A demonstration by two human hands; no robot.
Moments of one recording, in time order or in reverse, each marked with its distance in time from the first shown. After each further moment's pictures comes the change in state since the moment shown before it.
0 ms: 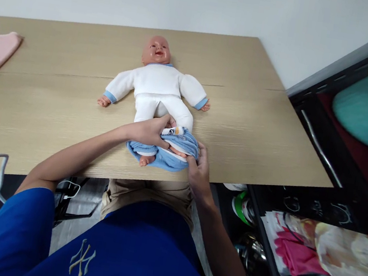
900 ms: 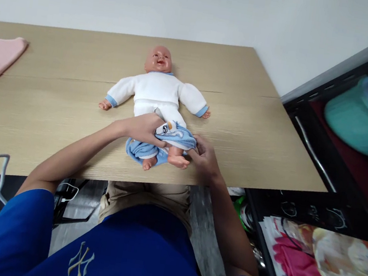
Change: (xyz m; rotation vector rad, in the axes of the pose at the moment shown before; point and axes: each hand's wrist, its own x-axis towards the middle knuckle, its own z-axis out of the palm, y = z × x) left_hand -0.003 0.020 -0.034 0.228 -0.093 0.148; right_hand 0.068 -0.040 -0.028 -0.242 -0.329 -0.331
